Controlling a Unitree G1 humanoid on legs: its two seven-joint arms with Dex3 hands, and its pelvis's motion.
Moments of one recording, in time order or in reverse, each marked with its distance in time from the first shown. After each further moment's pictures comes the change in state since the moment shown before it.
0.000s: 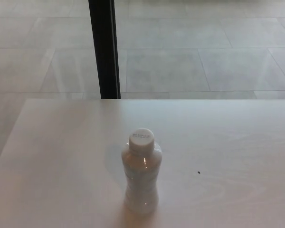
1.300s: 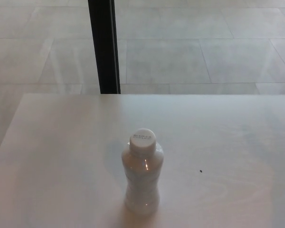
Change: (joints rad) left_arm -0.543 0.085 -0.194 -1.220 -0.273 0.328 0.005; right_arm -0.597 -0.033 0.191 -0.632 0.236 0.141 0.026
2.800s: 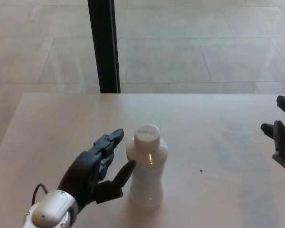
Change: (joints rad) left_arm -0.072 -0.149 -0.589 0.012 0.263 0.217 0.098; right_arm 0.000 0.142 0.209 0.039 -0.132 0.049 -0.044
